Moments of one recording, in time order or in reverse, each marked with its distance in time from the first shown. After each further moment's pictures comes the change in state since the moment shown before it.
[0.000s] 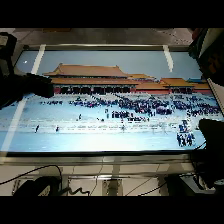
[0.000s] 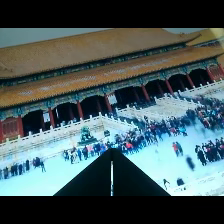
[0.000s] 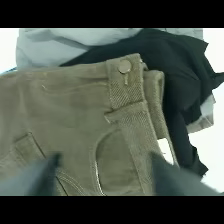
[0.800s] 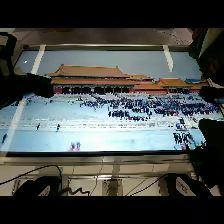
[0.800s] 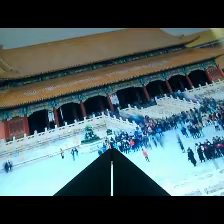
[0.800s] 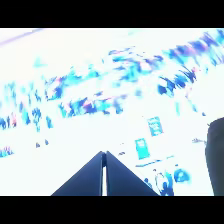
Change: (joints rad) left arm 0.000 0.000 0.000 0.000 0.000 0.000; right arm 1.098 -0.014 -0.059 0.158 -0.234 -0.654
